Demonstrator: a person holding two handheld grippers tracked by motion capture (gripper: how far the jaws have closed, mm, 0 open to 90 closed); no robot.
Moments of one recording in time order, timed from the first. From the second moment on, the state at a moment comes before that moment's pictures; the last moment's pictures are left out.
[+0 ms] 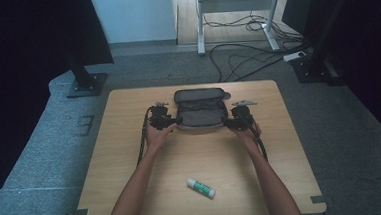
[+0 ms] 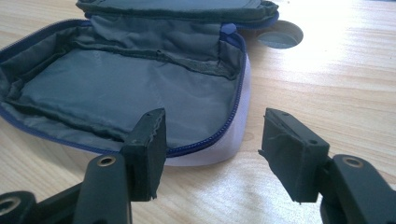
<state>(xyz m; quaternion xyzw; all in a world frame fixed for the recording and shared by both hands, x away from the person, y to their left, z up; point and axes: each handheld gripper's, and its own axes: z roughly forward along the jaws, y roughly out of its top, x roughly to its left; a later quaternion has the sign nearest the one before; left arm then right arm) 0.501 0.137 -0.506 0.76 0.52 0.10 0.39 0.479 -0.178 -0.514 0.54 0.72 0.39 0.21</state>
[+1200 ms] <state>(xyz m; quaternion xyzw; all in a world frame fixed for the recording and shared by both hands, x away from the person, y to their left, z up) 0.521 0.125 -0.529 0.77 0.53 0.08 0.35 0.501 -0.166 -0.532 0.55 0.74 0.35 0.19</state>
